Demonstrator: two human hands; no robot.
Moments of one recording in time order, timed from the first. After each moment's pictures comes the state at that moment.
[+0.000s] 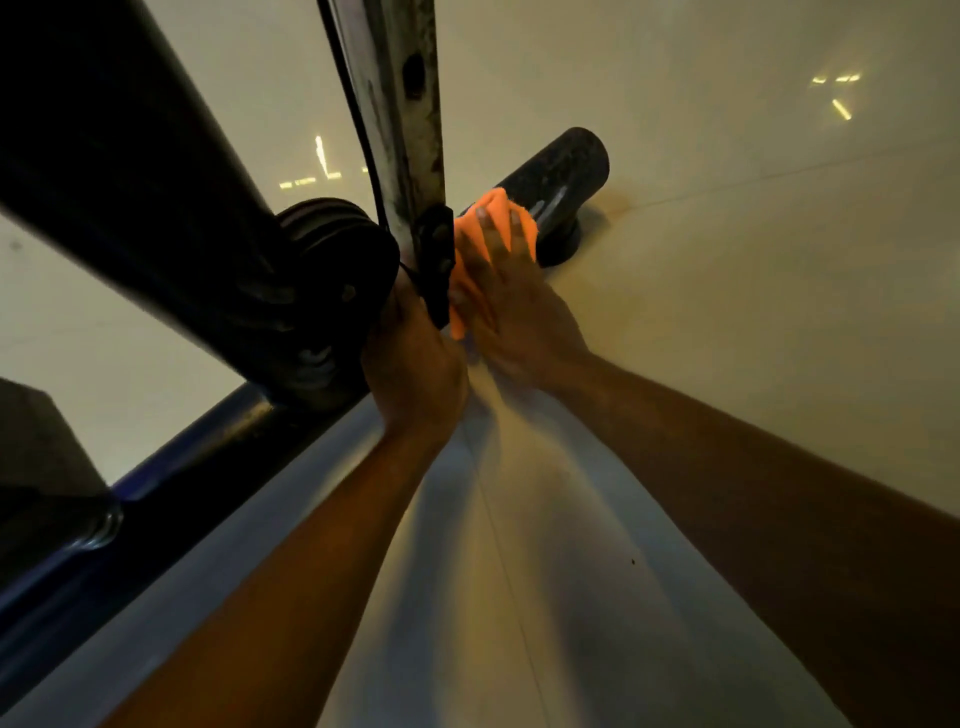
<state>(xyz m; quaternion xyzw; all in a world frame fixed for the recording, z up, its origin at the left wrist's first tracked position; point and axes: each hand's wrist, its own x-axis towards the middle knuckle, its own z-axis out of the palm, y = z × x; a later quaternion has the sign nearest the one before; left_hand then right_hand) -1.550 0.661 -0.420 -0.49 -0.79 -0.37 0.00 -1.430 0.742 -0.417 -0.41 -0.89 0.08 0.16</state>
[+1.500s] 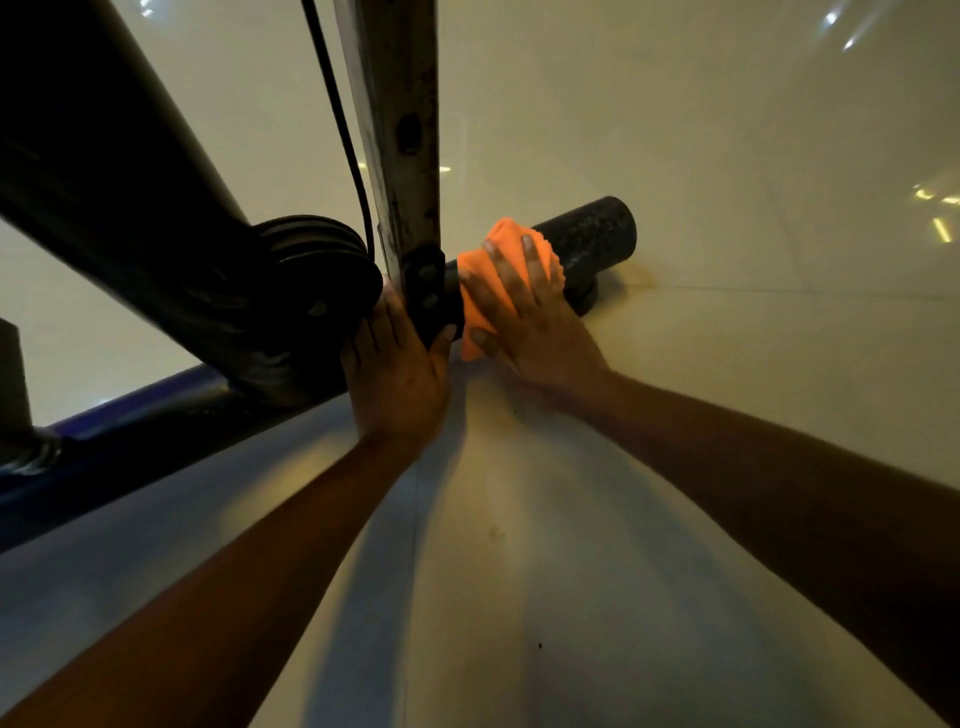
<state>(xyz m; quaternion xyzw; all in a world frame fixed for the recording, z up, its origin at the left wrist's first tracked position) -1.526 0.679 -0.445 -0.43 -0.87 -0.19 0.15 -1.384 0.816 -0.428 -0.25 -0.96 -0.06 0.14</state>
